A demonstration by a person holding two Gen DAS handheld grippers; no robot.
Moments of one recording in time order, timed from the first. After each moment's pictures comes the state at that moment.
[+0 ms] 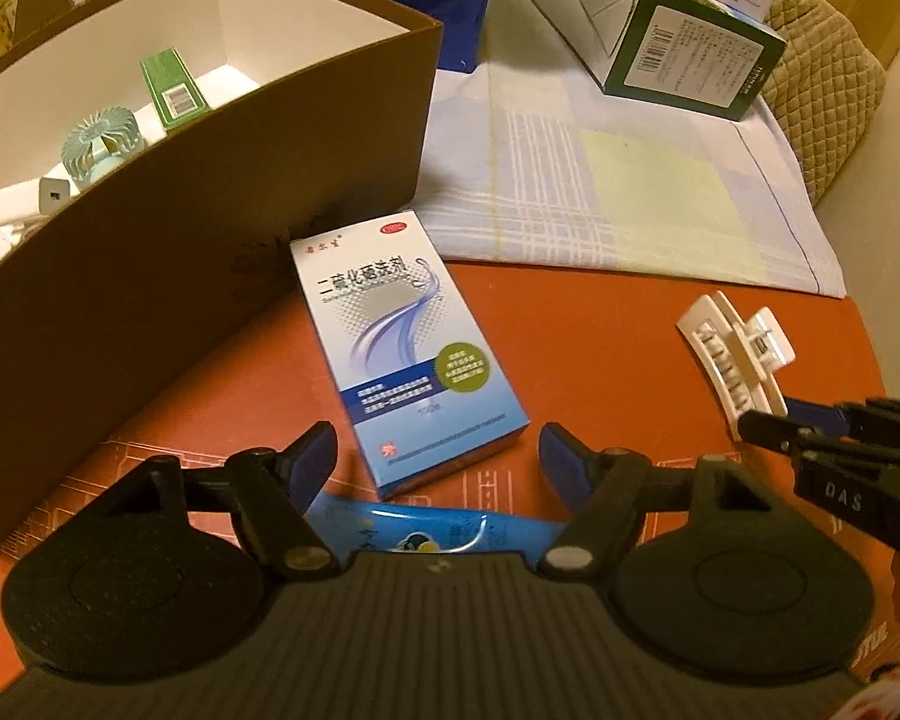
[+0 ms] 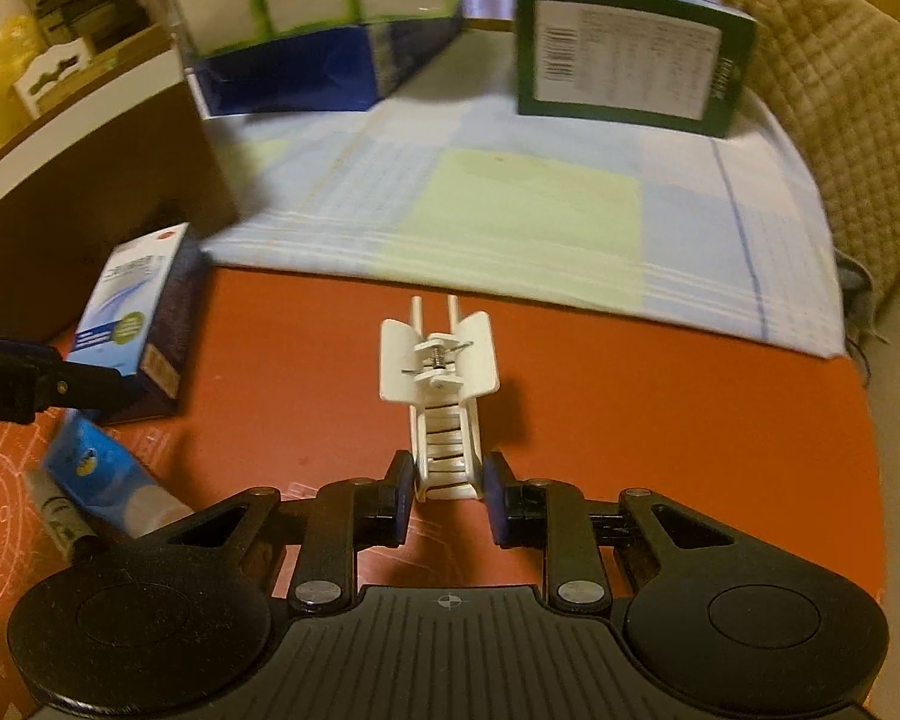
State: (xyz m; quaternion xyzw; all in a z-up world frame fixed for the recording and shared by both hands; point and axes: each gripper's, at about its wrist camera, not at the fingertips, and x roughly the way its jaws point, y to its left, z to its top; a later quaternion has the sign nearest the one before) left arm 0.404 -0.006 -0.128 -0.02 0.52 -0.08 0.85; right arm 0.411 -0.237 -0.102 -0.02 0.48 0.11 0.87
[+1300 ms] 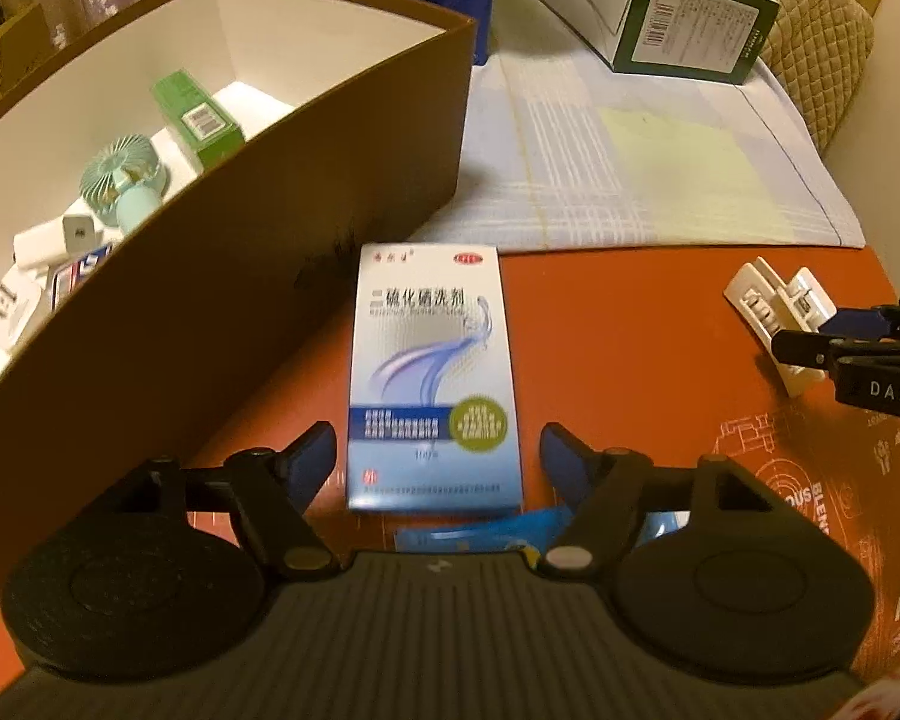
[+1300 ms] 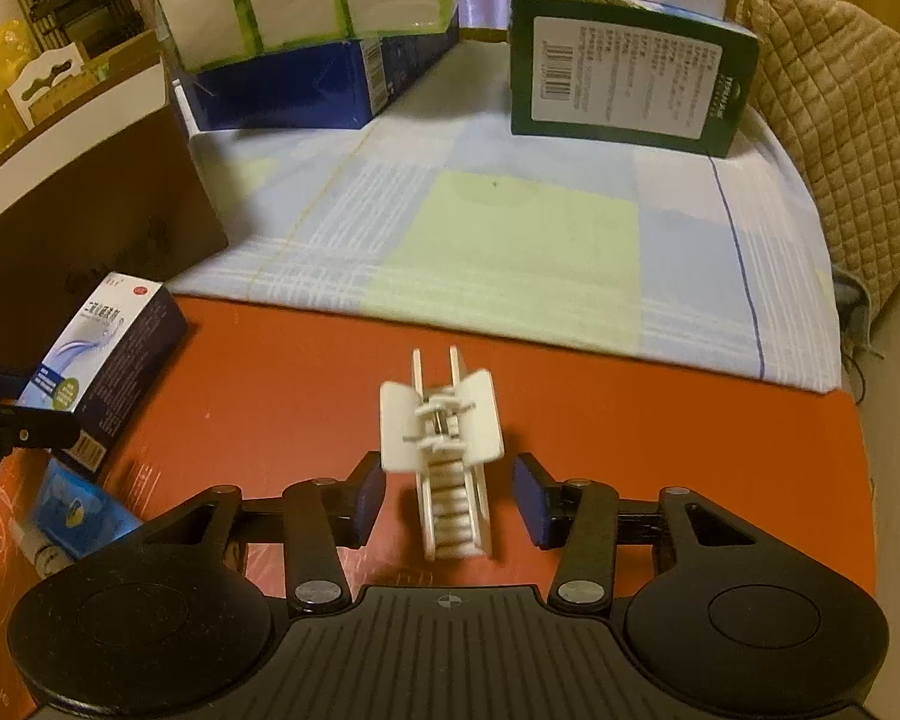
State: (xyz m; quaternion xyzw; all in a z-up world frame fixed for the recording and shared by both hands) left arm 0.411 0.021 -0.126 0.05 0.52 -0.09 0.85; right arm 0.434 -0.230 -0.097 -0.02 0.47 0.11 0.87
